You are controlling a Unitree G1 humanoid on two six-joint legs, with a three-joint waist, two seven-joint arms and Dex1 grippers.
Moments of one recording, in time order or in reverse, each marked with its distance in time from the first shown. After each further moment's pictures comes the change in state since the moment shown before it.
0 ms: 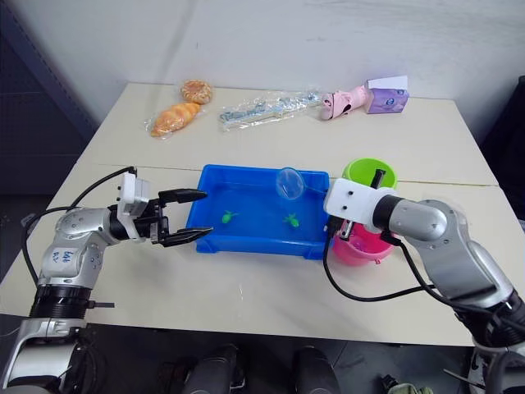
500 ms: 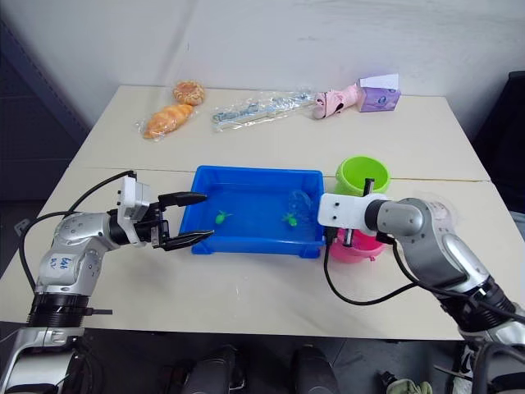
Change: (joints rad) left arm 0.031 0.002 0.000 -0.048 -0.004 0.025 0.044; right arm -0.064 0.061 0.092 0.095 -0.125 0.030 0.190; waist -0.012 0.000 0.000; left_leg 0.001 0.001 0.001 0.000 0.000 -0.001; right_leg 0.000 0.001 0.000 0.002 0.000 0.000
